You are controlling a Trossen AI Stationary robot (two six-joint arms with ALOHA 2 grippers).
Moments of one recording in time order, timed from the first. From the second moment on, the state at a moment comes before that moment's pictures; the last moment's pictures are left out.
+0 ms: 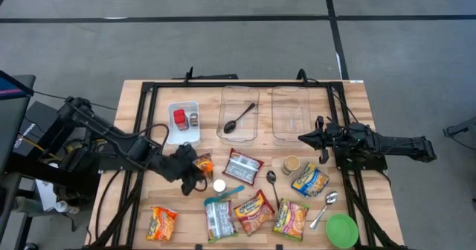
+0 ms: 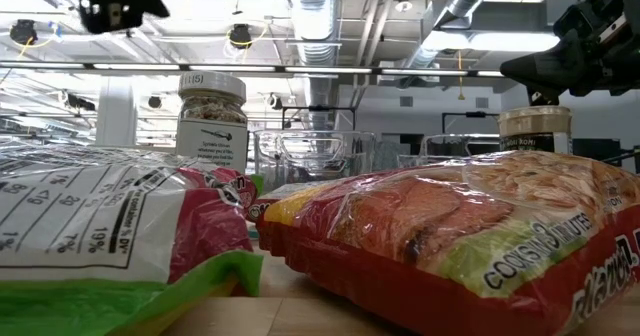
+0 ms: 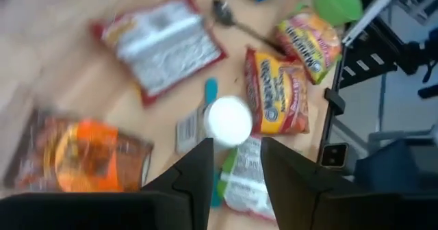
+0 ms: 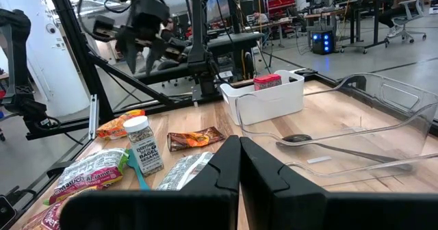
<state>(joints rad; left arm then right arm) -0.51 1.17 0.91 -0.51 -0.33 -0.96 -0.05 0.02 0.01 0.01 0.03 0.19</state>
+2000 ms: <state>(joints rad) -0.53 1.30 1.02 0.48 -0.43 -0.37 -0.06 0.02 0.01 0.01 0.03 0.19</state>
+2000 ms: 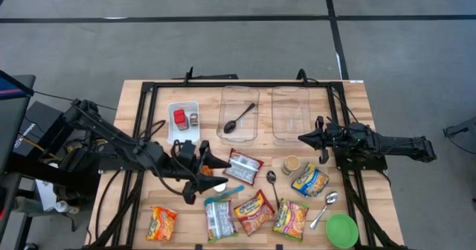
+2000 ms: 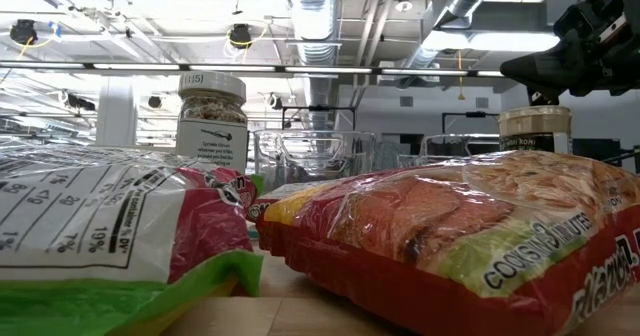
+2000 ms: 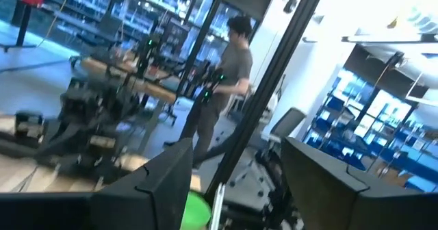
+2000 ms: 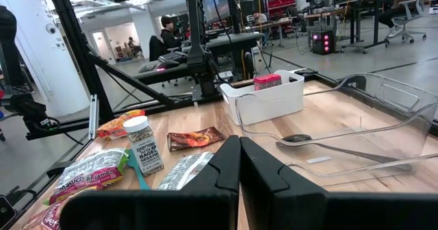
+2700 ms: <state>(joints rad) -0.51 1.41 1.42 -0.32 -0.58 -0.43 -0.06 0.02 0.01 0.01 0.03 0.19</state>
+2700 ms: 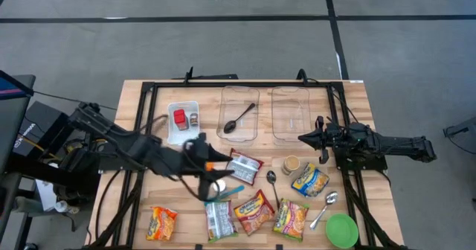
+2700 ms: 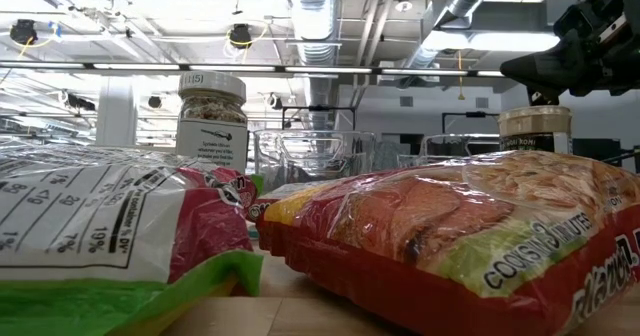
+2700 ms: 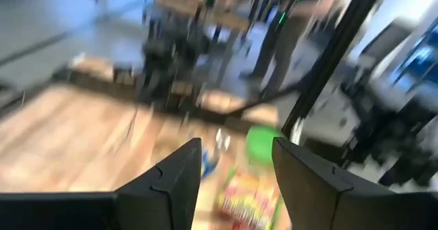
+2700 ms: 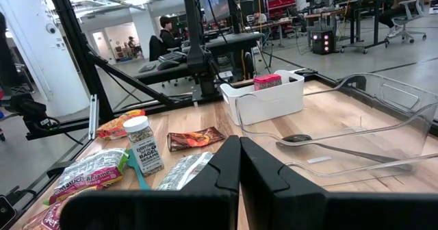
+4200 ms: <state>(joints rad) -0.37 1.71 1.44 -0.98 -0.11 -0.87 -0.06 0.02 0.01 0.01 0.03 0.19</state>
